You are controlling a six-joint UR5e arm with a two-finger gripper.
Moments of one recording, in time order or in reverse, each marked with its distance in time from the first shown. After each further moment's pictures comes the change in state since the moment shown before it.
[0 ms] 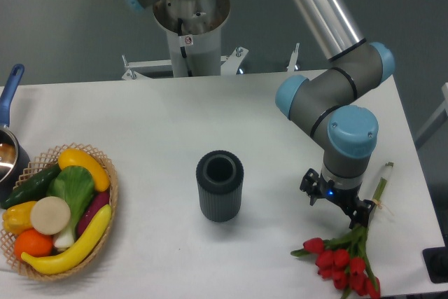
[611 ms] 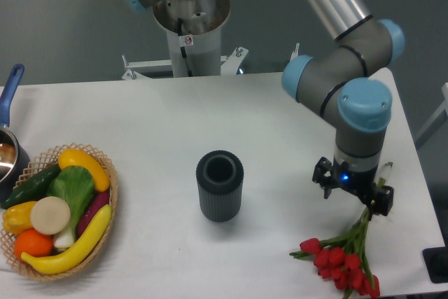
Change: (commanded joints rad) arm 0.081 0.083 0.066 -0.002 -0.106 -0.002
